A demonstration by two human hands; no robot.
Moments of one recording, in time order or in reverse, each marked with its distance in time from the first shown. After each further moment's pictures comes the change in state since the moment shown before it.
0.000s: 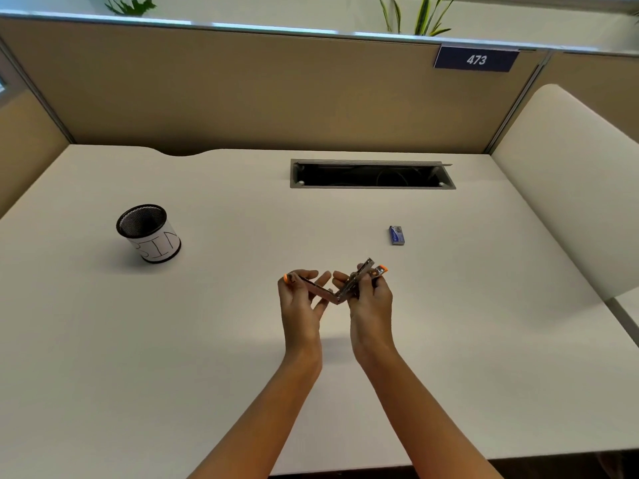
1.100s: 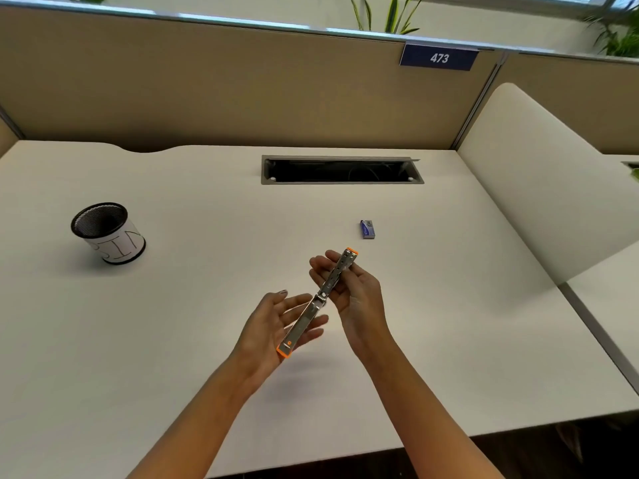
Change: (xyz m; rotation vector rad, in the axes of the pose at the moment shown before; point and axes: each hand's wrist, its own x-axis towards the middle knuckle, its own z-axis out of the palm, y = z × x) left_hand -0.002 0.003 -0.030 -0.039 -0.374 -0.566; right_hand -0.003 -0.028 -0.028 0.220 -0.223 0.023
